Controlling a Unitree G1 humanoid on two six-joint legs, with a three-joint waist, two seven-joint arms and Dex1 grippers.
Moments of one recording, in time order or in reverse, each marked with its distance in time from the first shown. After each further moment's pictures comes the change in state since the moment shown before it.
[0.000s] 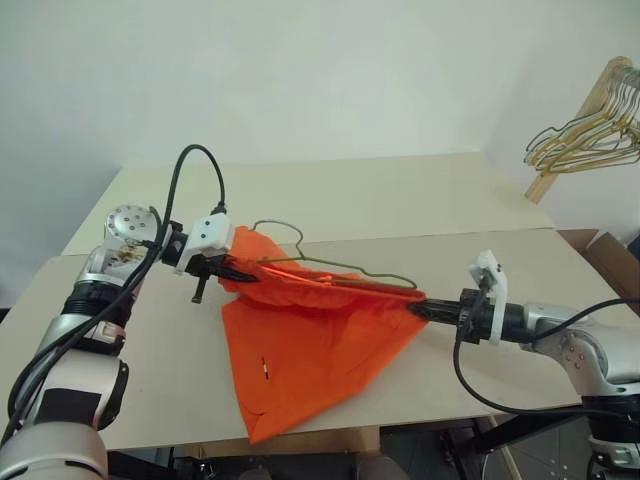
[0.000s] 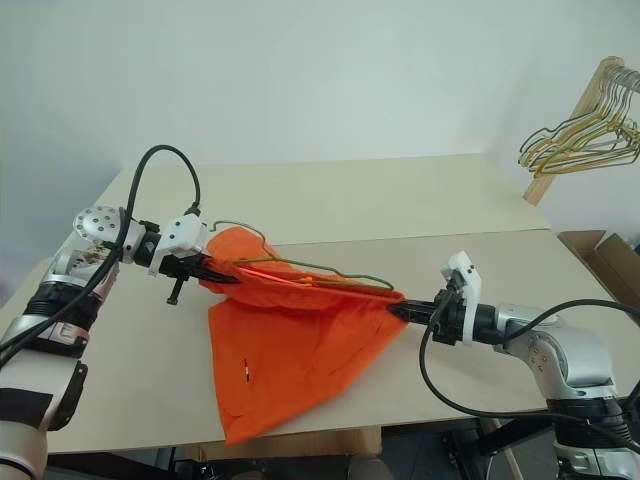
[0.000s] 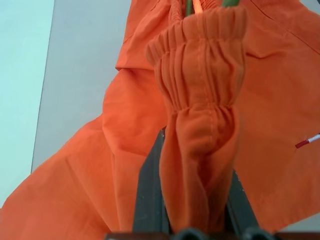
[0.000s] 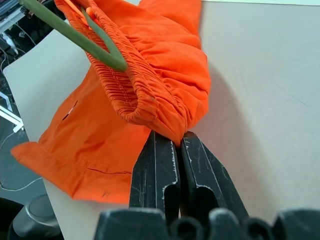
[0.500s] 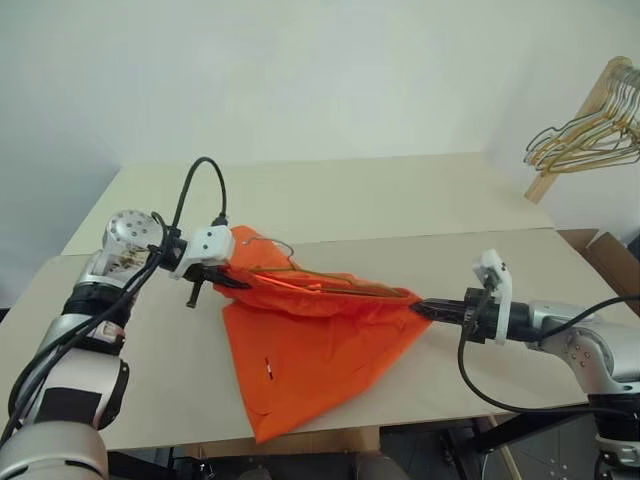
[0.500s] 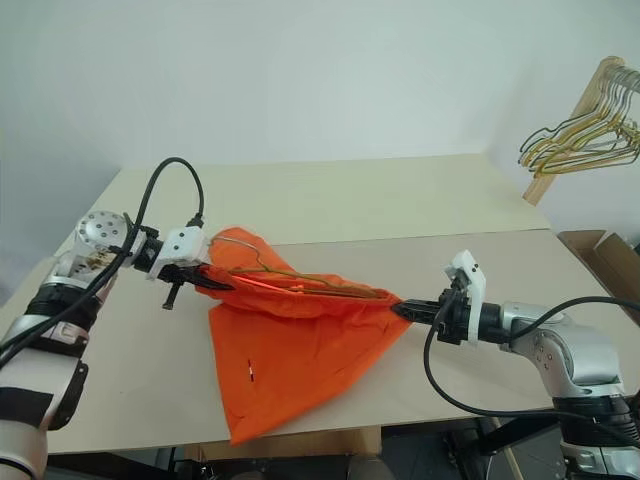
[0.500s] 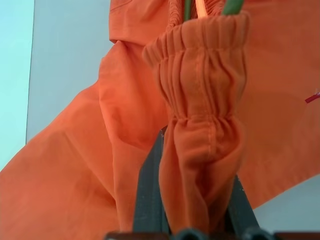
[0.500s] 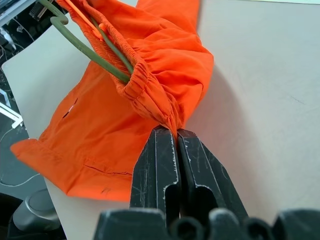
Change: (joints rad) left arm -0.012 -0.001 -0.016 0.084 0.118 -0.096 0.028; right arm -0.004 -0.027 0.000 0.007 0.001 0.000 0.017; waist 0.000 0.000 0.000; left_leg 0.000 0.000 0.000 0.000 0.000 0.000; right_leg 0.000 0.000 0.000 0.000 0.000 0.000
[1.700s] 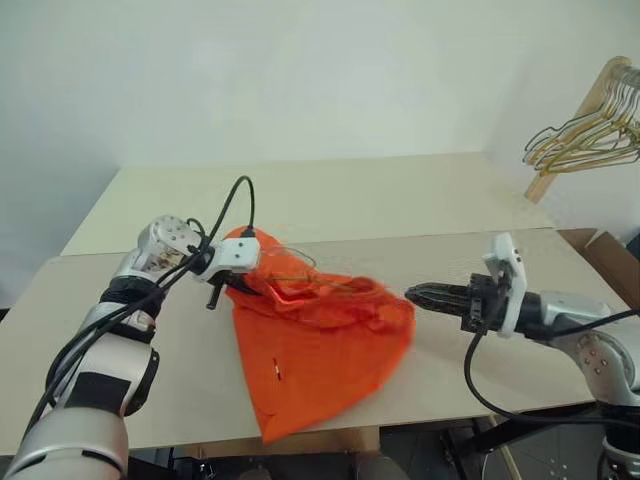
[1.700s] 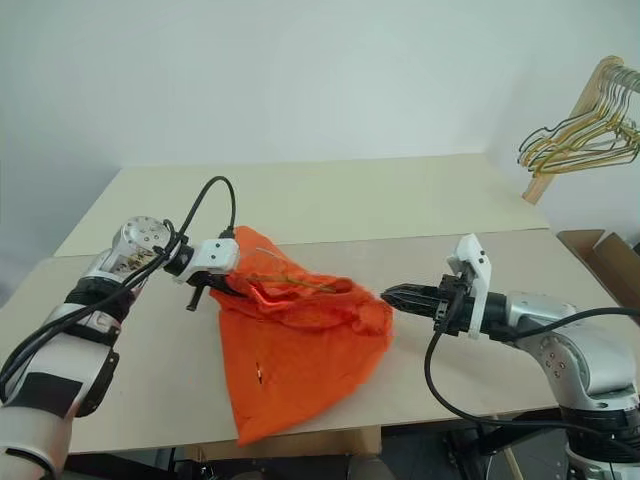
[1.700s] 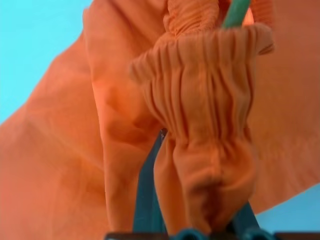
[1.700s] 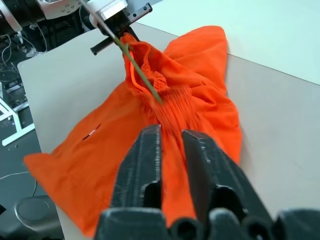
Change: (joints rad) left arm -0.075 -0.130 -0.059 0.169 0.195 -0.040 0.087; right arm 0.056 -0.007 -0.072 -0.188 0.056 -0.082 -0.003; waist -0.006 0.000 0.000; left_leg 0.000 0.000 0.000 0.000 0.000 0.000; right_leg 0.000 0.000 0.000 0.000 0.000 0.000
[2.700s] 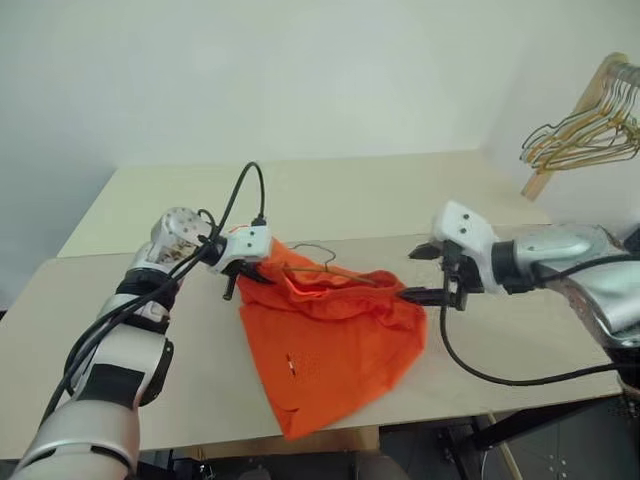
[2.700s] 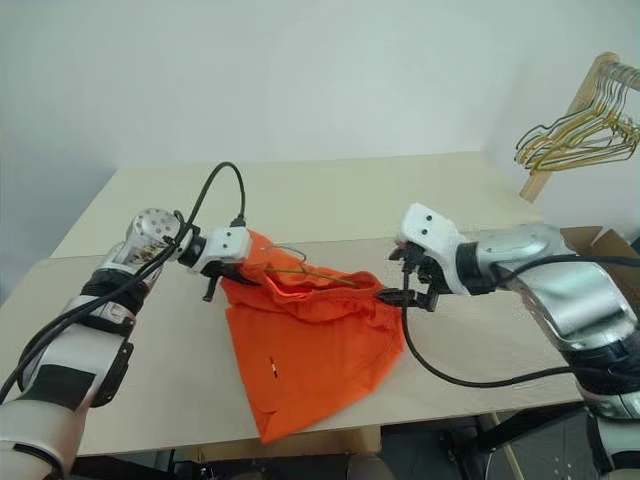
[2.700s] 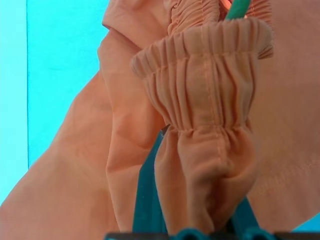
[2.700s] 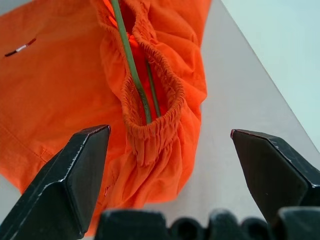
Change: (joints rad) left arm -0.053 -0.067 0.049 0.010 -0.011 0.004 0.006; right arm -0.539 -0.209 0.535 -0.017 -0.381 0.126 0.013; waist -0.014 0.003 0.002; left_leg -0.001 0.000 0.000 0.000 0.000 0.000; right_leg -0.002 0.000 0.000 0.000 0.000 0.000
